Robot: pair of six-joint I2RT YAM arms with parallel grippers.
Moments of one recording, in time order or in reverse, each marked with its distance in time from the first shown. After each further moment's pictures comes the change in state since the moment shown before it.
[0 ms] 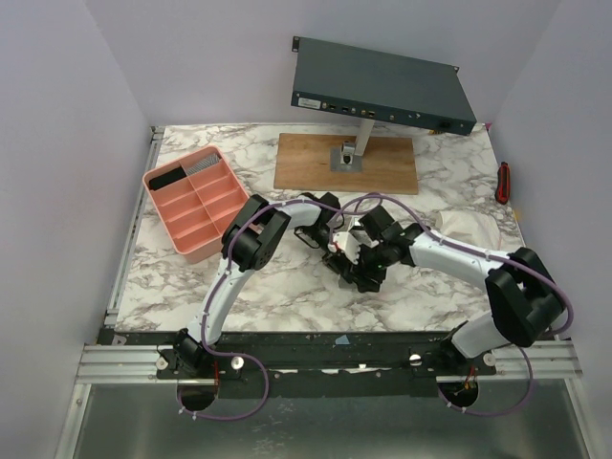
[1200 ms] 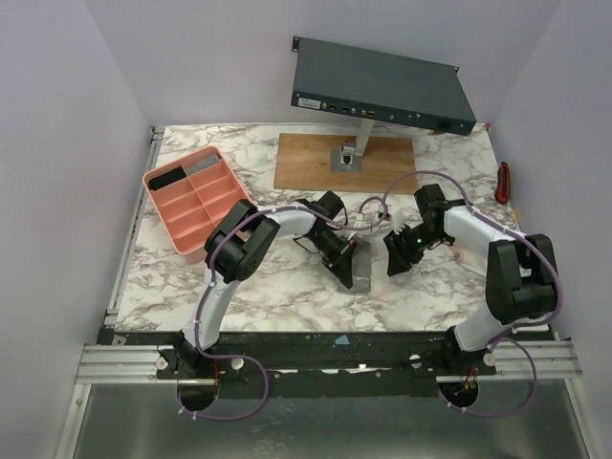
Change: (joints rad) left arm -0.064 -0.275 -0.292 0.344 -0.252 0.047; right arm -0.485 0.132 0.102 -0.248 -0.249 -0.032
